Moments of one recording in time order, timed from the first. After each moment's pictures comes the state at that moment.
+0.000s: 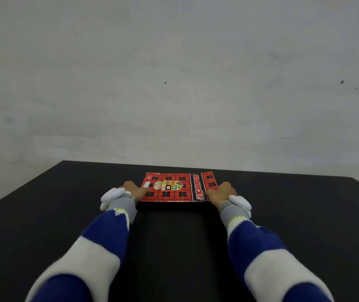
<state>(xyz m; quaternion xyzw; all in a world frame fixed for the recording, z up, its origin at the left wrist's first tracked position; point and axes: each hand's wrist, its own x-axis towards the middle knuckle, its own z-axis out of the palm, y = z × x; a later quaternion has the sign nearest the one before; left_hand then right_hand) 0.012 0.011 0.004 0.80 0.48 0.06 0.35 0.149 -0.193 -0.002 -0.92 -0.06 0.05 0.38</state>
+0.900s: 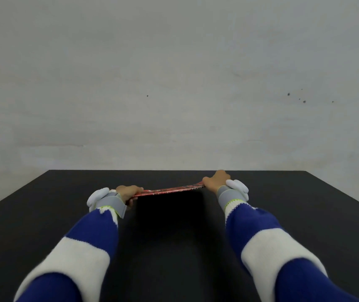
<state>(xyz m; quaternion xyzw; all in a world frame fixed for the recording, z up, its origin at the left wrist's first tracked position) -0.024 -0.036 0.029 0.68 0.41 0.10 0.60 0.103 -0.262 0.058 -0.93 -0.07 0.01 0.36</state>
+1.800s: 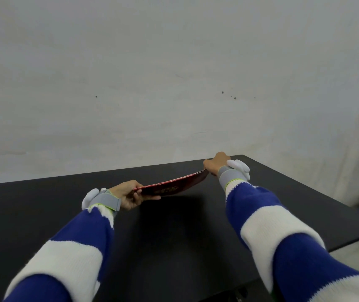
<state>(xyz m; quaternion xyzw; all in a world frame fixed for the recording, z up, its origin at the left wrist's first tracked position) -0.014 -0.148 0.046 0.55 0.22 -0.18 0.79 0.069 -0.399 0.099 -0.95 0.00 -0.05 0.32</state>
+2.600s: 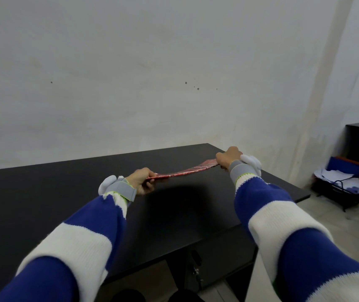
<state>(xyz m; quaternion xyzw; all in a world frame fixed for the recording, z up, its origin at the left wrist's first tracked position) 0.001 -0.303 0.030 0.62 0.15 -0.09 0.76 0.043 -0.555 0.080 -0.93 0.09 -0.08 0.34</state>
